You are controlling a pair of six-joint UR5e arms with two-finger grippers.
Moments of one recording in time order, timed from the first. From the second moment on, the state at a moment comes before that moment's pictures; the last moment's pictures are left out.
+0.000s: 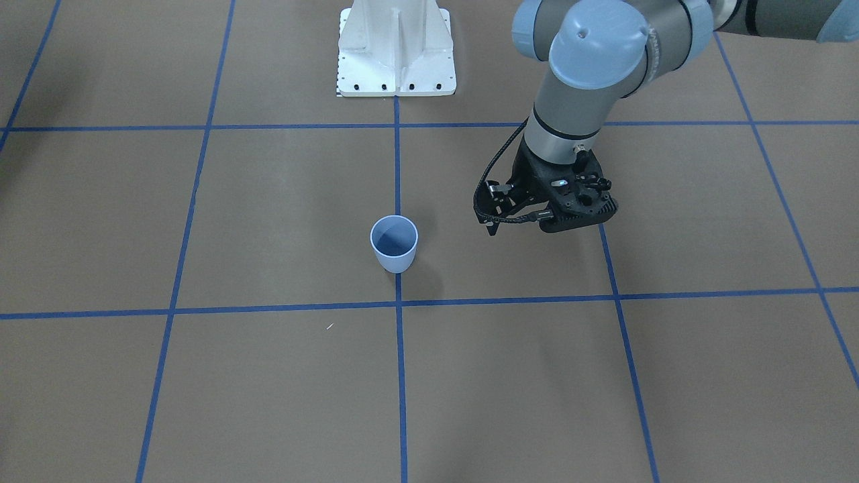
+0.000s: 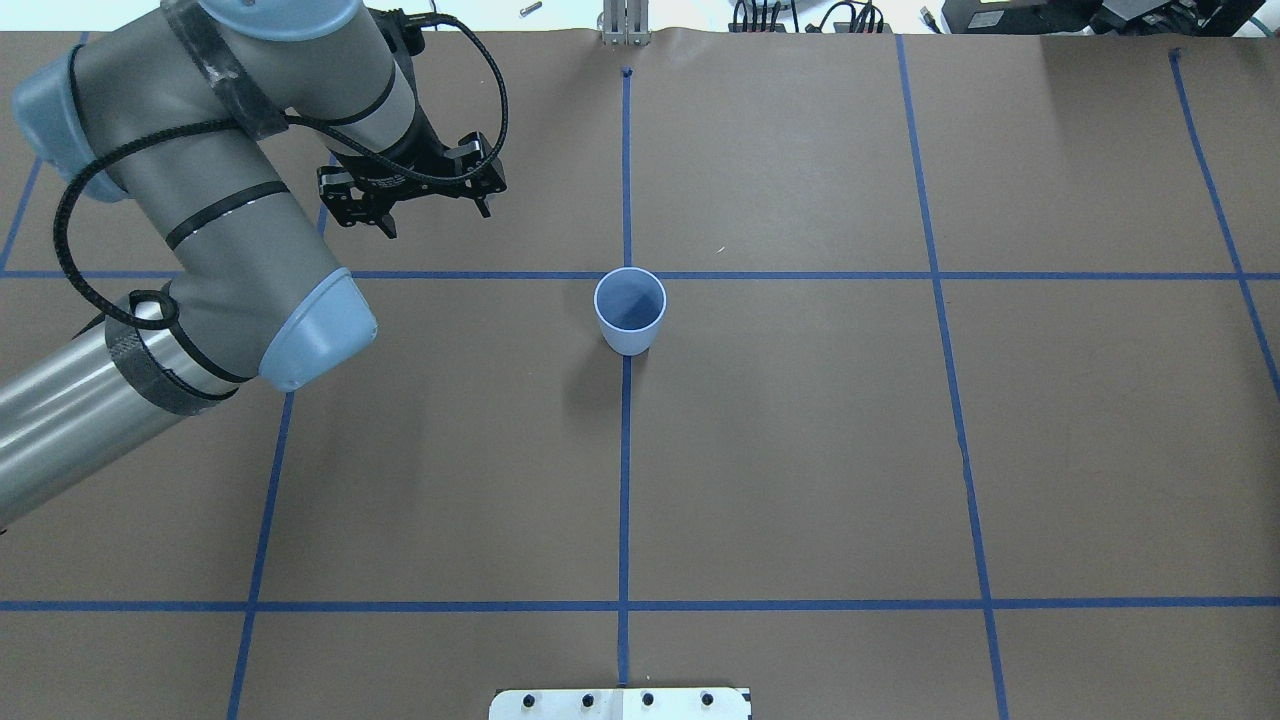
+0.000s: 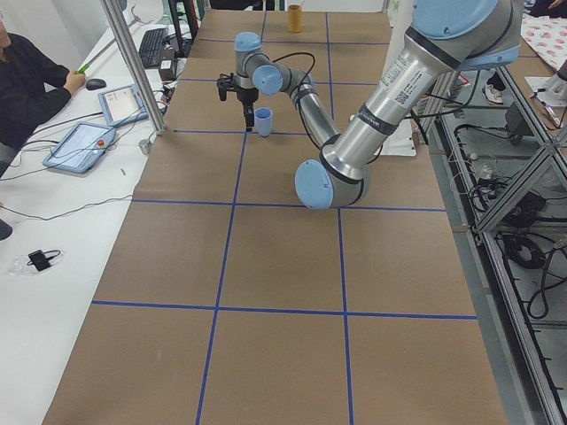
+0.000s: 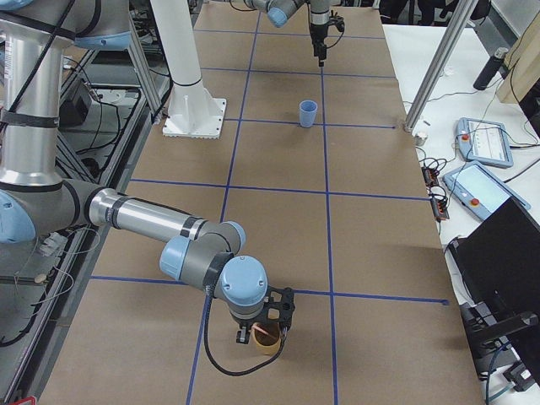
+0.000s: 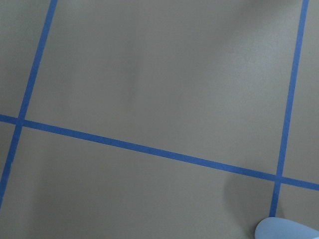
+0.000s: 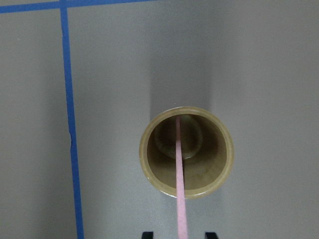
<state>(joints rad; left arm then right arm) -0.82 -2.30 -1.72 -1.43 -2.04 -1.21 1.80 -1.77 1.62 -1.68 2.33 -0.28</state>
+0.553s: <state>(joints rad) -0.82 -2.30 -1.73 -1.43 -2.04 -1.21 1.80 -1.78 1.62 -1.70 2.34 -0.28</state>
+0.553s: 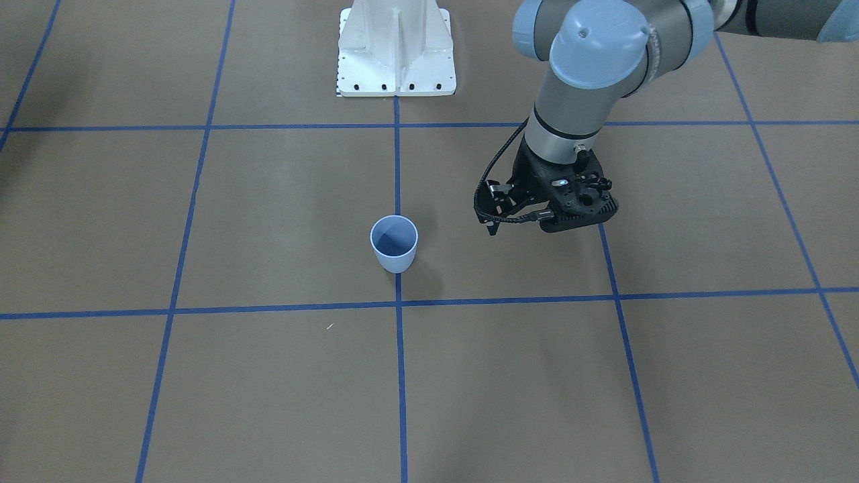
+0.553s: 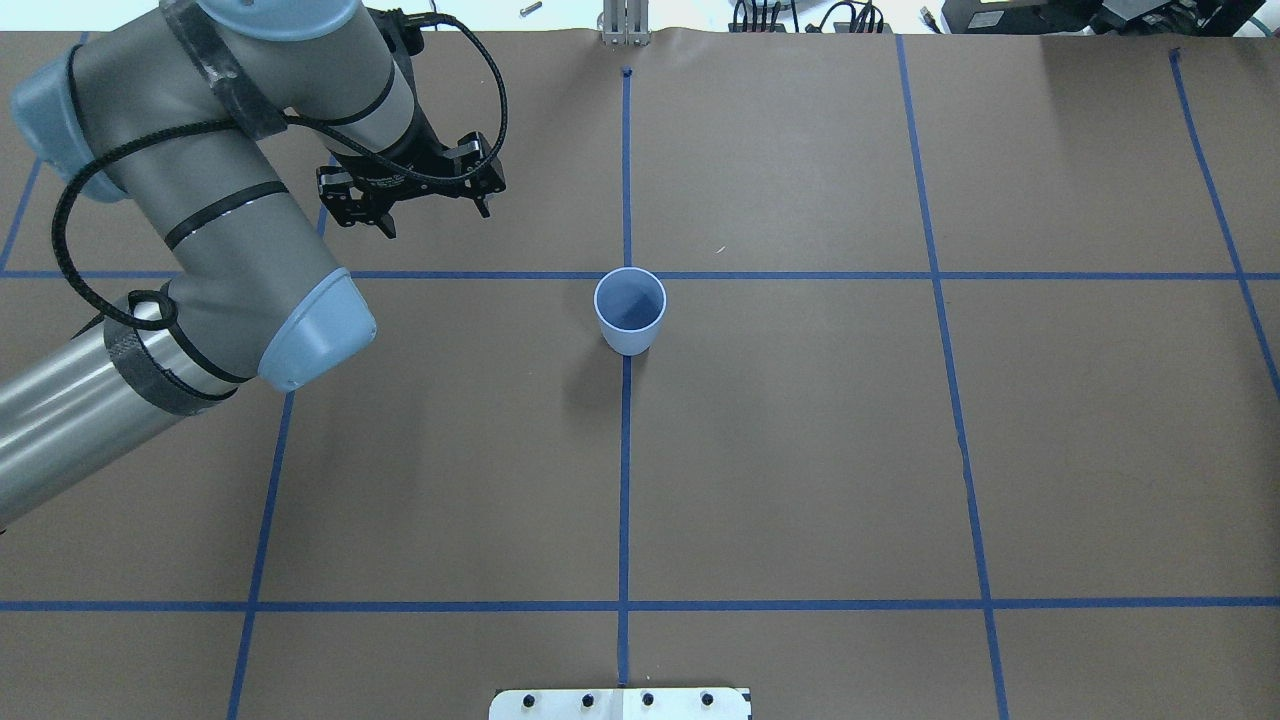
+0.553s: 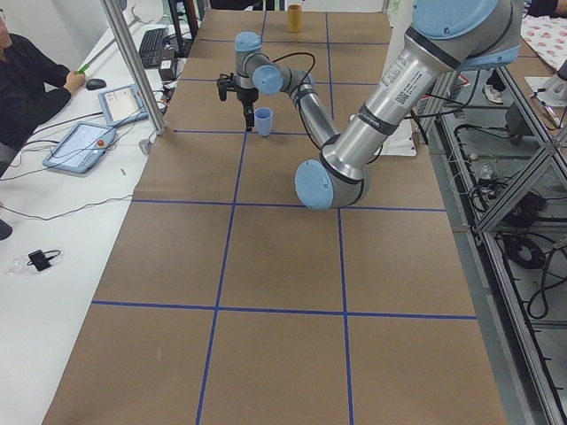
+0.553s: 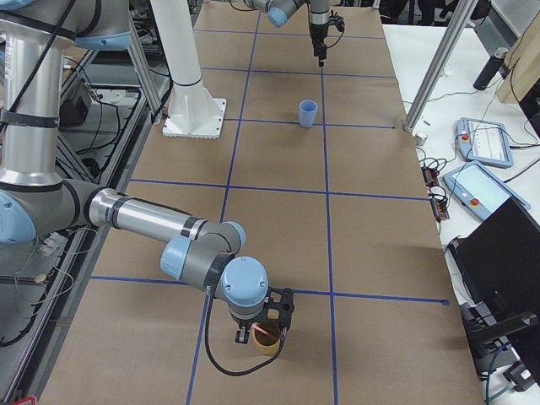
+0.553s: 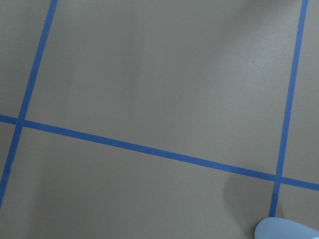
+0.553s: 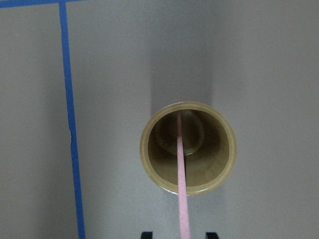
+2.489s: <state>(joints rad) -0.82 -2.28 -1.76 -1.43 -2.05 -1.21 1.81 -1.79 1.73 -1.81 2.33 -0.30</state>
